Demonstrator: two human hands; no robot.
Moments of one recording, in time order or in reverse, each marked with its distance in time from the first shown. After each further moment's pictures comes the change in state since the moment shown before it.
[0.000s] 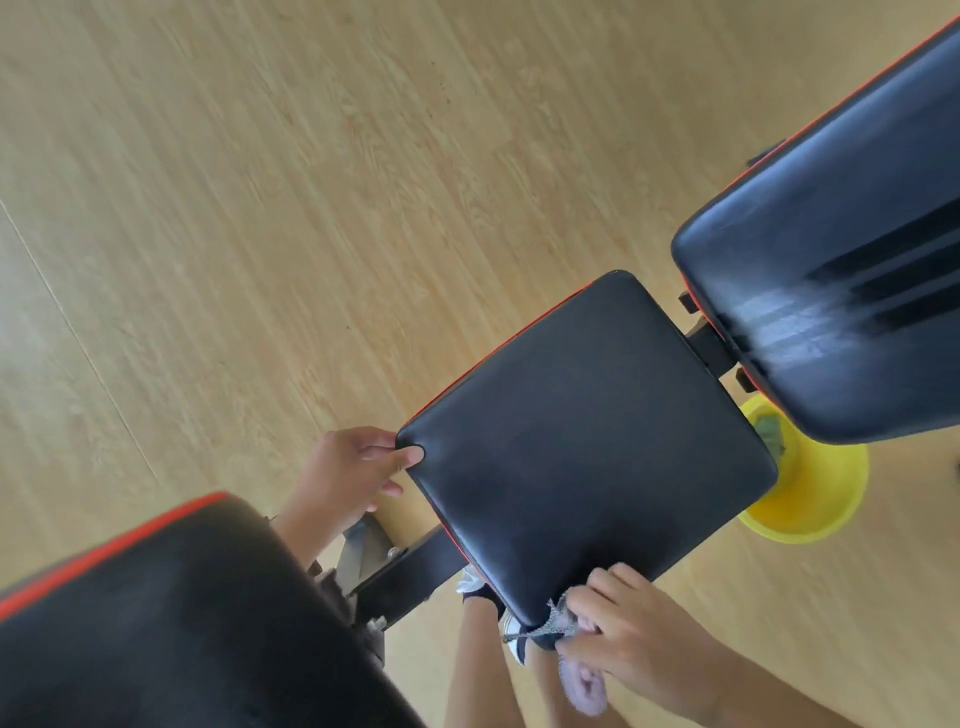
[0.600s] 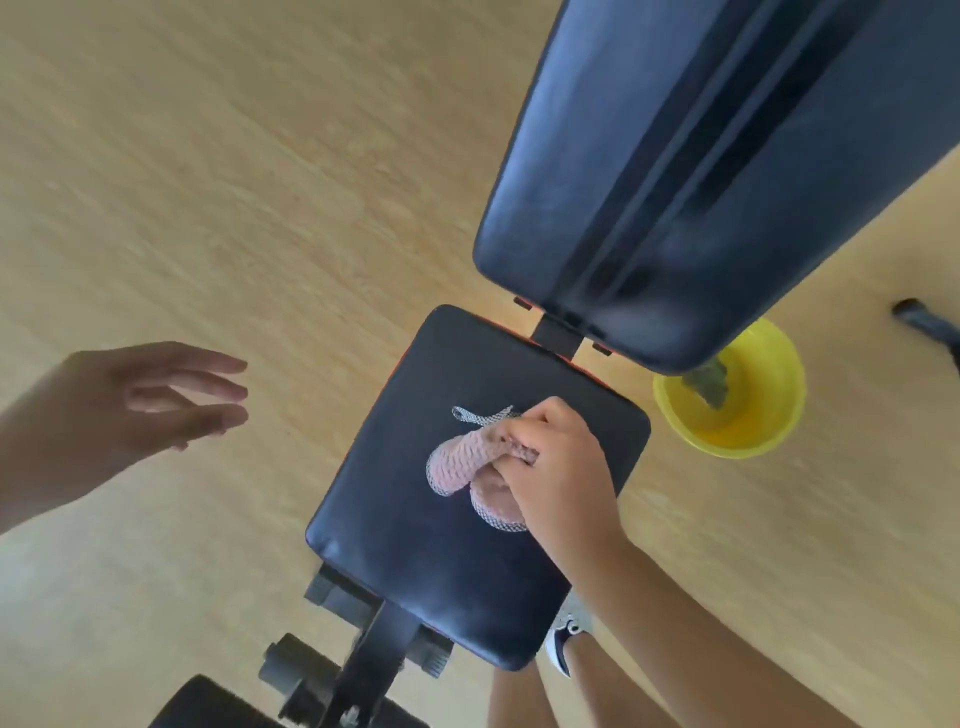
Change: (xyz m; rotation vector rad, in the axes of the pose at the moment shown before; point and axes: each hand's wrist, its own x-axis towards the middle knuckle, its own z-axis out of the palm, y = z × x) left_hand -0.029 0.217 -0.085 0.685 -0.056 0.513; right_hand 0.057 0.044 -0.101 0.574 0.726 1.088
